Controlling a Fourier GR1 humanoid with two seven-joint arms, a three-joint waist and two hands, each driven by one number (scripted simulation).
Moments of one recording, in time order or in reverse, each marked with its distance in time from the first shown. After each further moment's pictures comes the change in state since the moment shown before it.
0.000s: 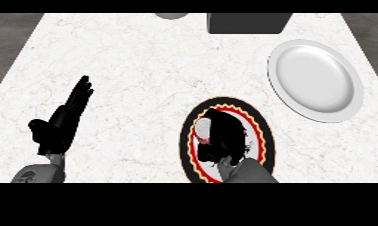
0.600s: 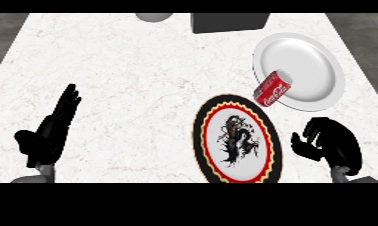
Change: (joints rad) left arm 0.068 -0.003 0.054 -0.021 -0.001 0.019 -0.016; right arm 0.272 -0.502 -0.317 -0.059 -0.161 -0.085 -0.336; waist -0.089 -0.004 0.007
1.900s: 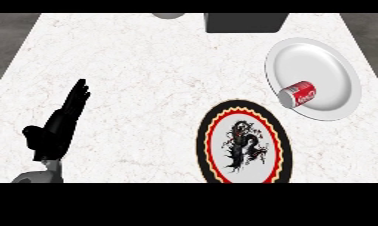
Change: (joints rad) left arm -0.024 -0.022 -0.021 -0.037 -0.030 -0.038 0.032; right arm 0.414 -0.336 -0.806 -0.206 -0.471 -0.036 -0.757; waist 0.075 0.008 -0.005
